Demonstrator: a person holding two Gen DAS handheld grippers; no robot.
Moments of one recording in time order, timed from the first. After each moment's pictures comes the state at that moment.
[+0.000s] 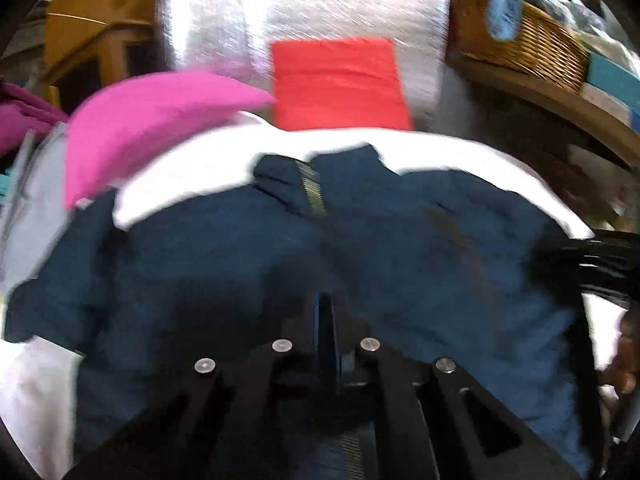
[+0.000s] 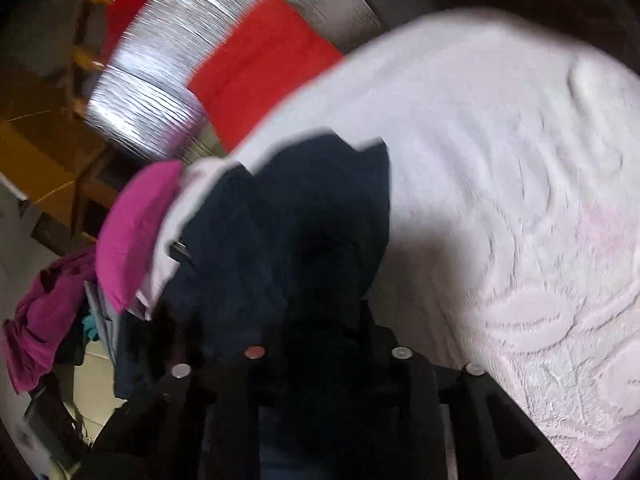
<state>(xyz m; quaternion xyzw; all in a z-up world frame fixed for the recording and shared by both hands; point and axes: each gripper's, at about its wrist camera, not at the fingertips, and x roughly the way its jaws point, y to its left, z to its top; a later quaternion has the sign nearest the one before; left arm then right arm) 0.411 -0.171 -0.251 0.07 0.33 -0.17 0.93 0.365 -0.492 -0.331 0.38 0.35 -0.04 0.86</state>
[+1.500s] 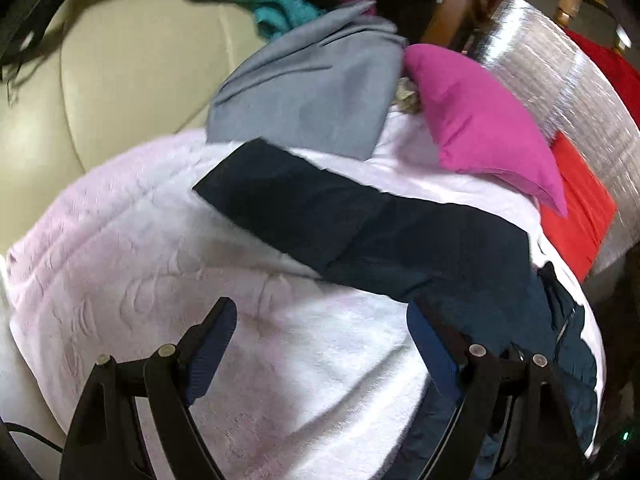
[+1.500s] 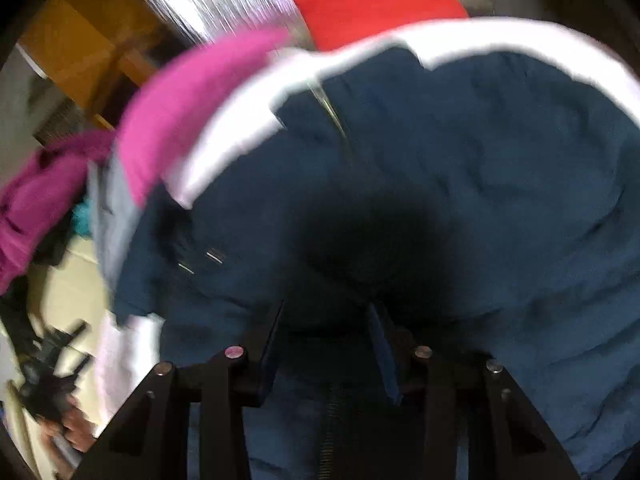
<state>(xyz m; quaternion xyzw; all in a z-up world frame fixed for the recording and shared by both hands) 0.438 0.175 -0.258 -0.22 0.42 0.11 0.87 0.424 -0.298 -0.345 0.26 0.46 0.01 0.85</state>
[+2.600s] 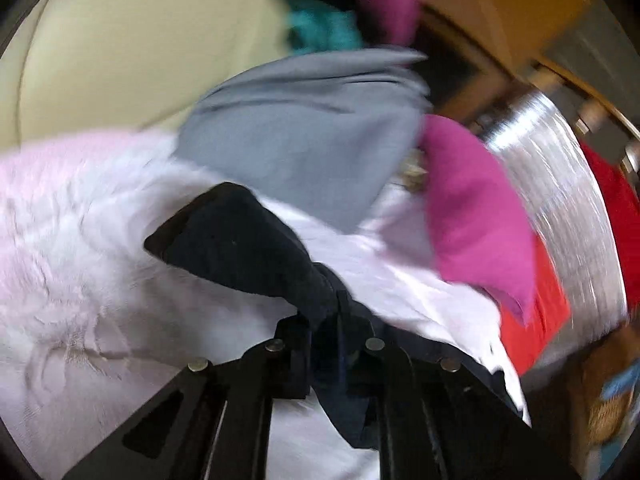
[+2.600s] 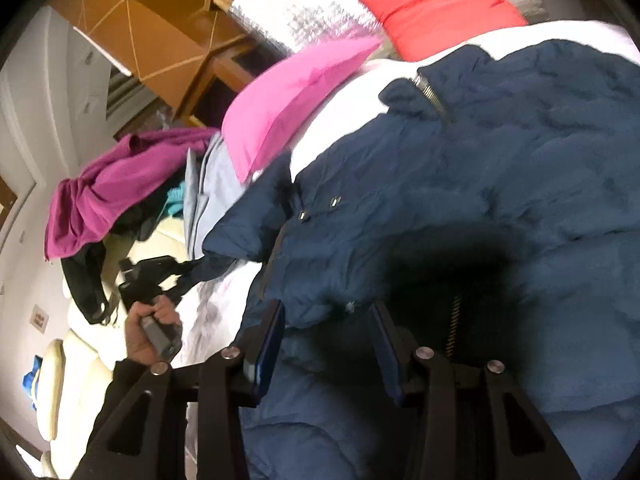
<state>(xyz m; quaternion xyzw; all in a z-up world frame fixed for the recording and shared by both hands) 0.499 0.209 -0.260 -0.36 0.32 0.06 0.88 0.358 -0.250 -0.335 0.30 0.35 0.15 0.87</state>
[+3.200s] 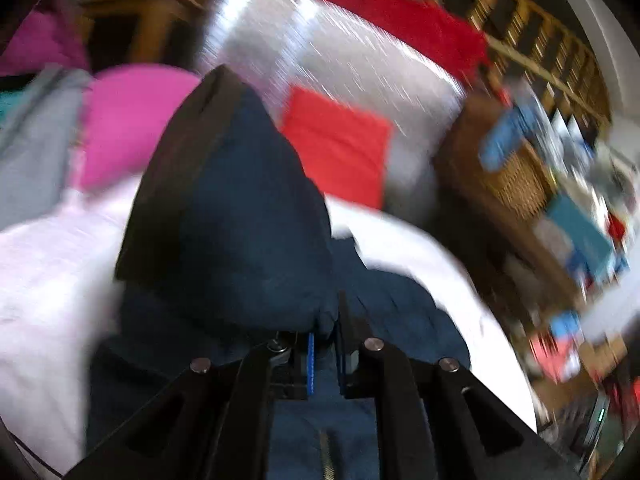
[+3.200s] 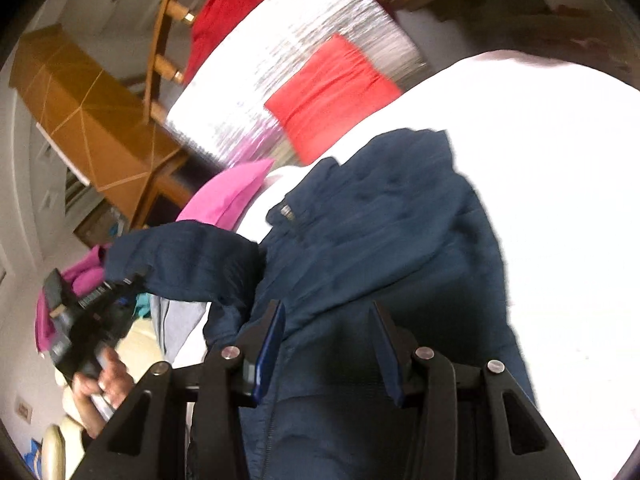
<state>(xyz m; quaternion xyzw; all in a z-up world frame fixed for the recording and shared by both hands) 0.436 -0.096 -0.190 -0.12 0.35 -0.29 0.88 0.239 -0.403 -0.305 0.38 0.26 -0.01 0.89</state>
